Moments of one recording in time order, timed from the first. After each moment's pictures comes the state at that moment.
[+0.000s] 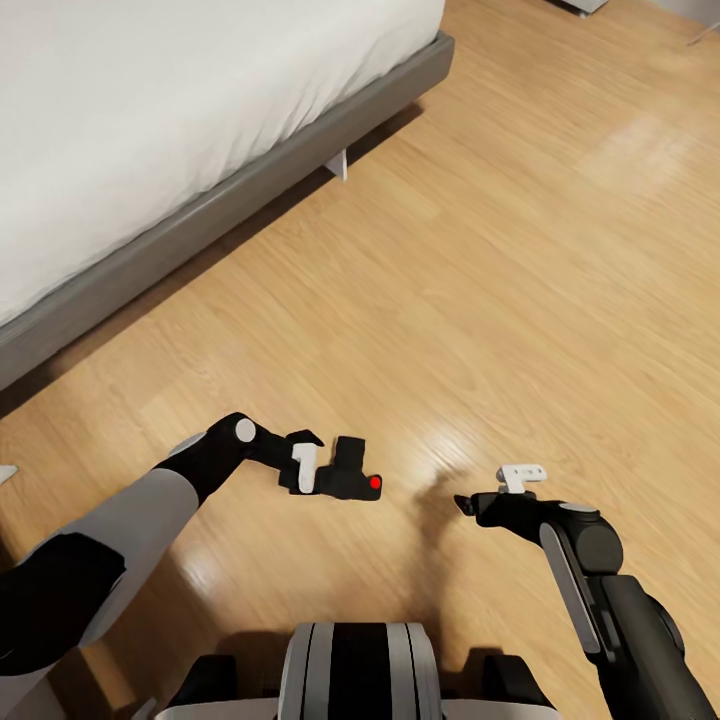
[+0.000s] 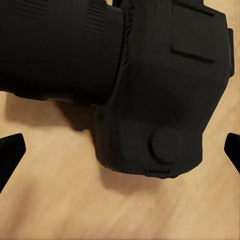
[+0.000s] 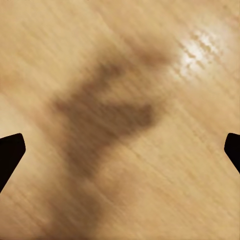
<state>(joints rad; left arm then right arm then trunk) -1.13 0.05 -0.49 -0.48 -0.64 -0.23 -0.96 -0.41 -0.08 0.01 -1.61 -0.10 1.00 0.13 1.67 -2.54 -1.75</state>
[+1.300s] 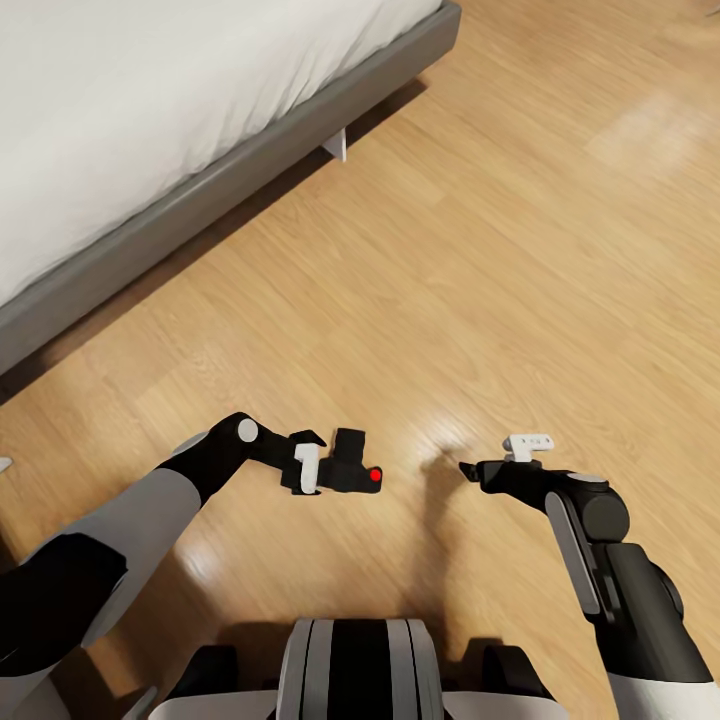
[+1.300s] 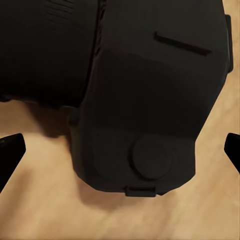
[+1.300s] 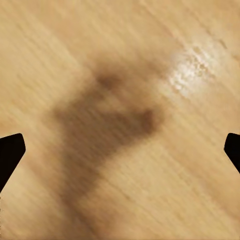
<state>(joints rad) -1.13 0.05 -0.50 -0.48 -0.64 -0.23 -0.96 -0.50 -0.09 -0.01 -1.61 -0.10 0.99 0.14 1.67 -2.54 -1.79</state>
